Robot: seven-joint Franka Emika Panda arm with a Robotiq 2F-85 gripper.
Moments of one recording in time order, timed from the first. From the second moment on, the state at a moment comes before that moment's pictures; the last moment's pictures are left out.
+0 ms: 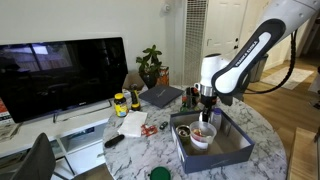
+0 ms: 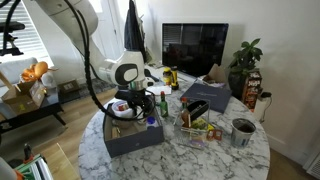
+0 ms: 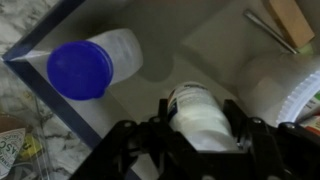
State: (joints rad) arm 0.05 0.32 0.06 -2.35 -0.03 2.65 -0.20
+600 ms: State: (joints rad) arm -0.02 0.40 0.08 -2.28 0.00 2.58 -0.29
